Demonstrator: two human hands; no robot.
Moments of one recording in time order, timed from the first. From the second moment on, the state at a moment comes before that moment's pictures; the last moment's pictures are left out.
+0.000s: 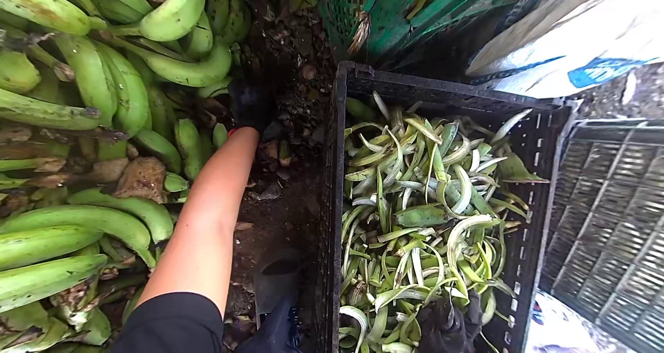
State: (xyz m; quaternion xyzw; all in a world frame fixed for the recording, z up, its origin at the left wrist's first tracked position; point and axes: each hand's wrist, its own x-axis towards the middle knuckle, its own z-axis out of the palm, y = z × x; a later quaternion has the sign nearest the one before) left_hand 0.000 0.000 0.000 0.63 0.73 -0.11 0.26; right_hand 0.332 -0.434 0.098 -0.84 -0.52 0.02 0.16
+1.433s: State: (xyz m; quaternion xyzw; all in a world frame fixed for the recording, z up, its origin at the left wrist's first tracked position) left_hand 0.009 -0.097 -0.060 0.71 0.64 -0.10 0.27; right_hand 0.323 -0.428 0.108 -0.87 -0.48 0.07 0.13
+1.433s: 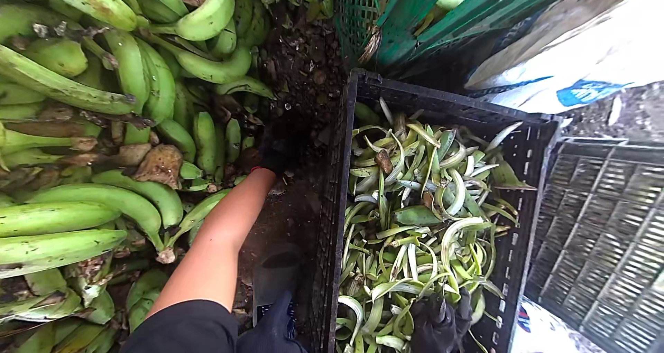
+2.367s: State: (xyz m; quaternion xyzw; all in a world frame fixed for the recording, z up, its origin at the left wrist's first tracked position) left_hand 0.038 -0.112 0.019 0.46 0.79 -0.13 0.37; right_hand 0.322 -0.427 0.107 -0.86 -0.49 0.03 0.14
